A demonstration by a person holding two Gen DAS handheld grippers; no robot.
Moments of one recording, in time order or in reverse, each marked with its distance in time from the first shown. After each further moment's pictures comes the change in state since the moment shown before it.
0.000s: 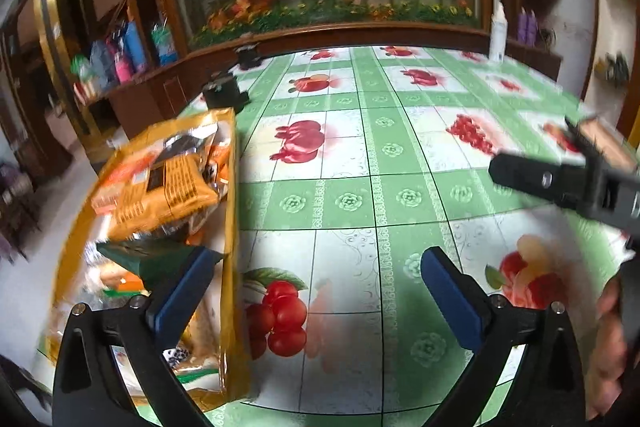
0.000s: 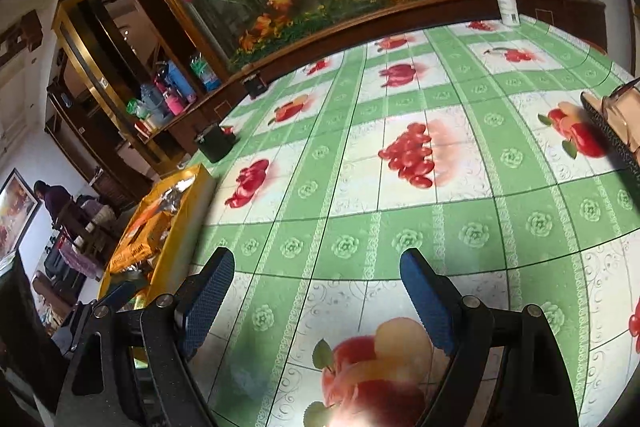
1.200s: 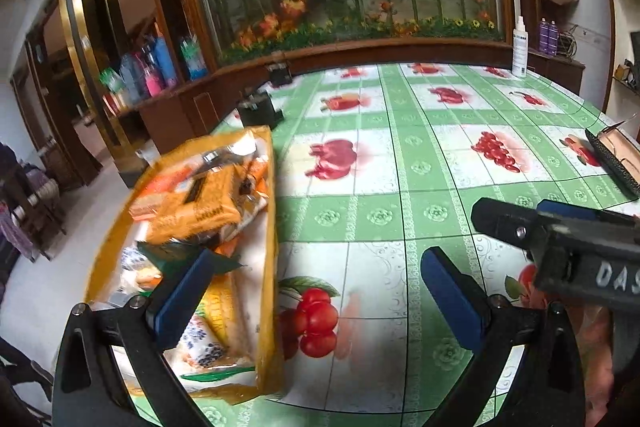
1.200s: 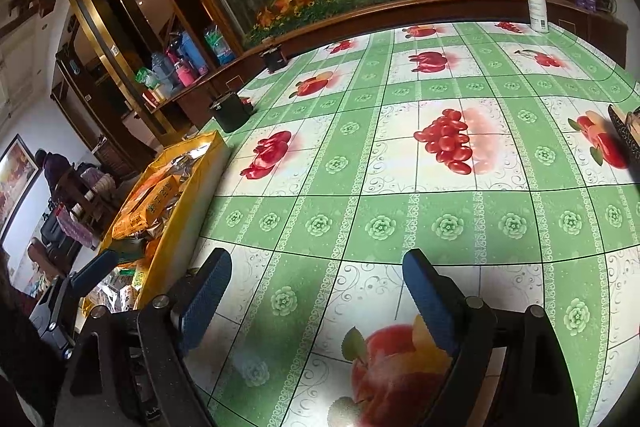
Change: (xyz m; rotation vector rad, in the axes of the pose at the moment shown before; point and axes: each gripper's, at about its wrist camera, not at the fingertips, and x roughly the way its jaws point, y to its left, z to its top) left arm -0.018 -0.006 -0.003 0.036 -0.083 0.156; right arm 0.014 0.029 -0.010 -0.088 0.048 -0.003
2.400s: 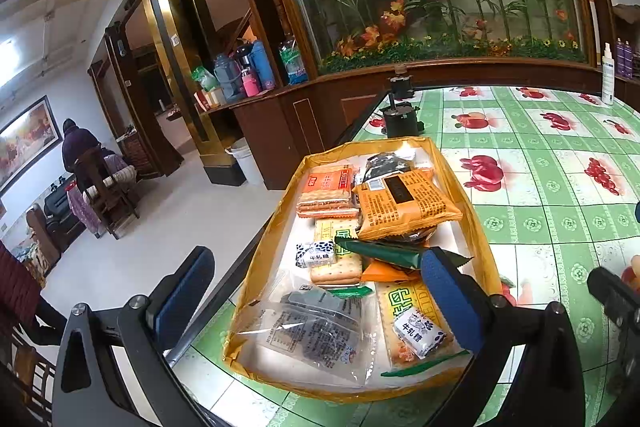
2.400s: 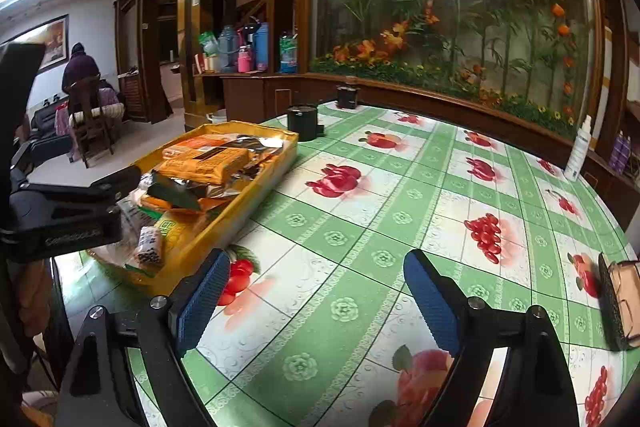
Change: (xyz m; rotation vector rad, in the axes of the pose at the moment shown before) left arm -0.025 0.112 -0.012 -0.098 -0.019 0.295; right arm -0.022 0.093 -0.041 -0.496 -0.165 -0.052
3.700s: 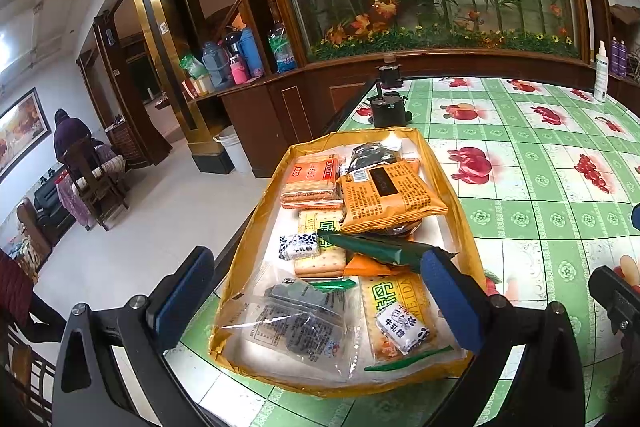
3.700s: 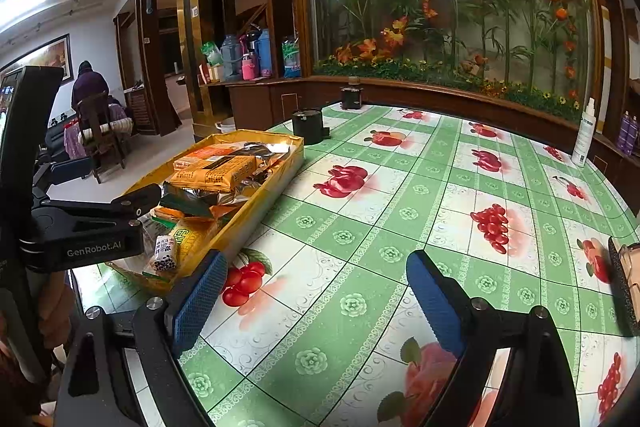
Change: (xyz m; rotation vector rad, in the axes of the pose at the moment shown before) left arm 0.002 -0.008 0.004 -0.008 0.050 -0.045; right arm -0.008 -0.008 -0.001 0.070 -0.007 0.050
